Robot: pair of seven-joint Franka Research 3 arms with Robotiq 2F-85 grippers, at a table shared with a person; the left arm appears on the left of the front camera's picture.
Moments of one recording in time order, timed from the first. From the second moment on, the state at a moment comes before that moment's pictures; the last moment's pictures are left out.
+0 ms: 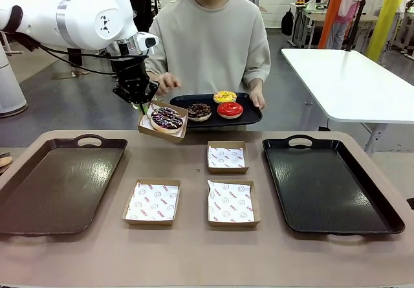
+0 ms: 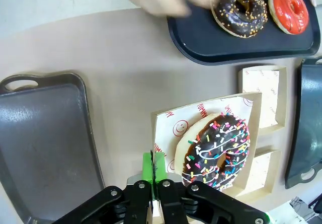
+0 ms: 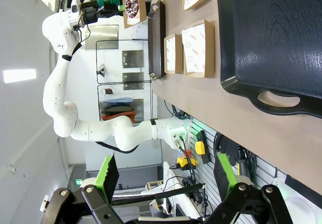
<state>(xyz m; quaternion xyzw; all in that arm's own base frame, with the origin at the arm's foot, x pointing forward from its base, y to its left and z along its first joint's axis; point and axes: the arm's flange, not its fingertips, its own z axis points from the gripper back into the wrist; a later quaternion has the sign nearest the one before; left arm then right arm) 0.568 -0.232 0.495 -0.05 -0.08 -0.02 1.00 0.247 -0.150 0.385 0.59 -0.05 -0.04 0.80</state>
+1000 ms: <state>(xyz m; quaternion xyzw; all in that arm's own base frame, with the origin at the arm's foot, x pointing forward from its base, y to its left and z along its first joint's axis) 0.566 -0.176 0.524 -0.04 -0.07 -0.05 1.00 0.342 -0.077 0.469 0.49 -0.08 -0.08 0.86</state>
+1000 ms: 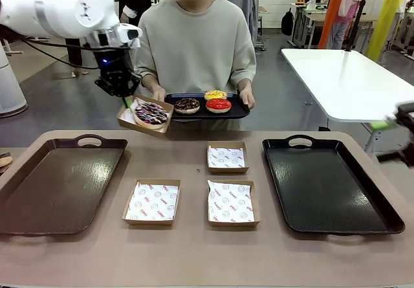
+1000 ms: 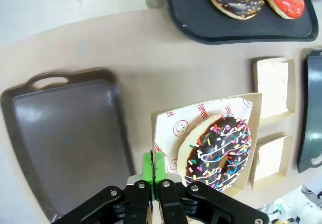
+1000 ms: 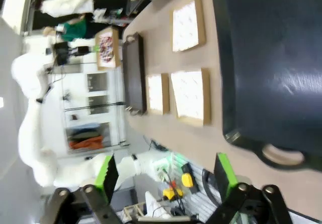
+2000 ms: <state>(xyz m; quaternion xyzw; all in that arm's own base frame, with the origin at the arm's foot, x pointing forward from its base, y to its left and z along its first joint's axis) 0.504 -0.043 0.489 -0.05 -0.05 0.00 1.00 0.482 0.145 0.463 0.20 -0.08 -0.04 0.98</state>
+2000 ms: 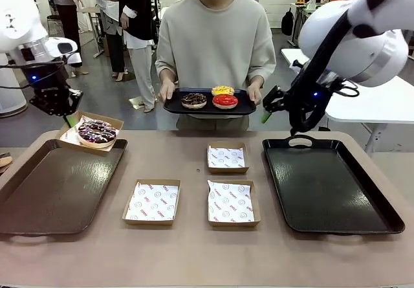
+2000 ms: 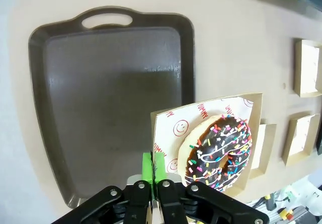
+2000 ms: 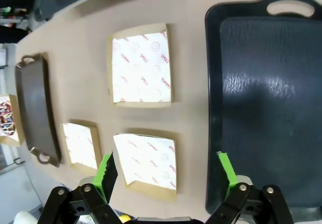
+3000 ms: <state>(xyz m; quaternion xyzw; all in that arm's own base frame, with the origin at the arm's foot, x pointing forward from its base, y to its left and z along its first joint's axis) 0.499 -0.034 0.479 -0.05 -0.04 -0.01 1.00 0.482 0.153 0.451 0.20 -0.06 -0.03 0.98</state>
